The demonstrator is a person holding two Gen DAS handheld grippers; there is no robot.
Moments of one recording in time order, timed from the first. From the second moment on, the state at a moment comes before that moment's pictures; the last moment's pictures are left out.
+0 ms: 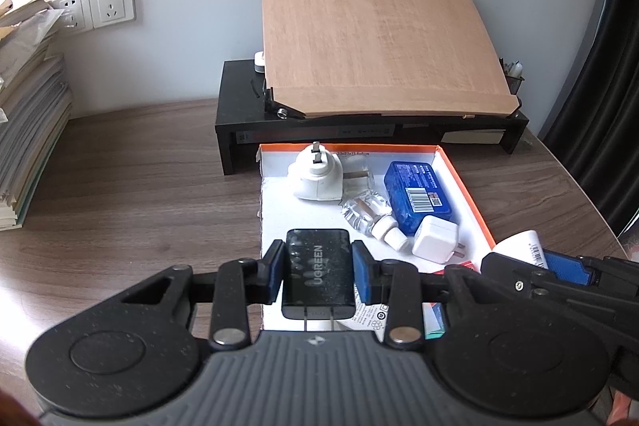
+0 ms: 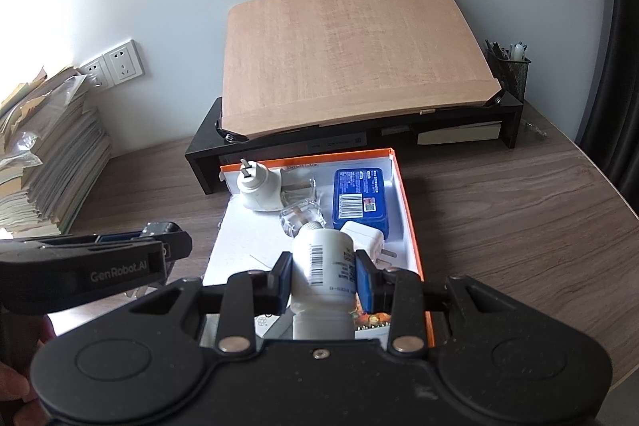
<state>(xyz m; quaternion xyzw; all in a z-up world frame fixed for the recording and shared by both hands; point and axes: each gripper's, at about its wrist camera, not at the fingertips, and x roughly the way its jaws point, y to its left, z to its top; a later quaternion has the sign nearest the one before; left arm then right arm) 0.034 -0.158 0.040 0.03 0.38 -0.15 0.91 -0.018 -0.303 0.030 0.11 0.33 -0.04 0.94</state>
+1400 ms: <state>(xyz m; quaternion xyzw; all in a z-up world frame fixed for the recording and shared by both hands) 0.039 -0.157 0.031 0.03 0.39 -0.16 0.91 -0.013 -0.298 0.028 0.11 0.33 -0.05 0.93</state>
